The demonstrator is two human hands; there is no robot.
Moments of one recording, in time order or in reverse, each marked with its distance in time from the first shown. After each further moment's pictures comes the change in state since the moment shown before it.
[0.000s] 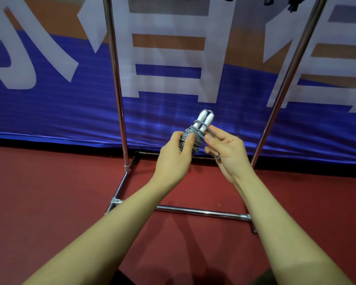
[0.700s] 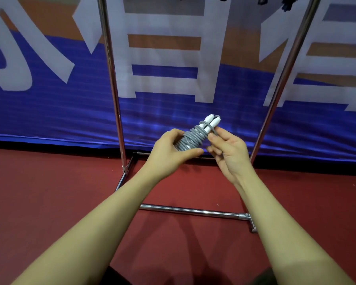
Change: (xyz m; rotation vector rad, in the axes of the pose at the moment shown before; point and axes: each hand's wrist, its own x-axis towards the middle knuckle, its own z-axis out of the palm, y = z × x) left_hand 0.011 0.002 -0.013 -0.084 -0.210 0.032; right_hand 0.001 0.000 -0.011 0.158 0.017 0.016
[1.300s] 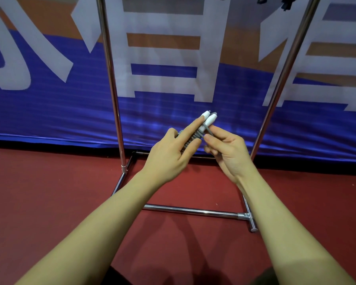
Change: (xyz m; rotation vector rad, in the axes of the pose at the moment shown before) left_hand -0.005 -0.001 0.003 0.479 0.064 0.342; right_hand -0.004 -0.007 -0.001 -0.117 -0.079 -0.030
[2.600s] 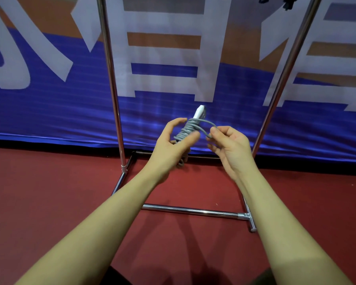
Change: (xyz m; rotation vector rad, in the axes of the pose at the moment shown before) left_hand 0.008 0.007 0.000 -0.949 0.010 -0.461; right_hand 0.004 -0.005 0.004 0.025 0.237 0.080
